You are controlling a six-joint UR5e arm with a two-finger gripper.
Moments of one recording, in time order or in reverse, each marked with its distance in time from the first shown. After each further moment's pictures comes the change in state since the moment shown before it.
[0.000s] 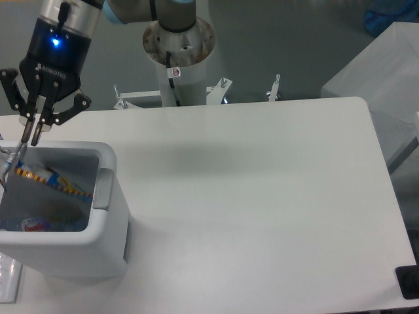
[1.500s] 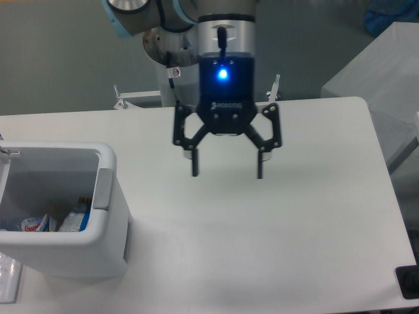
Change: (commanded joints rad) arm 0.385 -0.089 0.193 -0.101 0.192 0.774
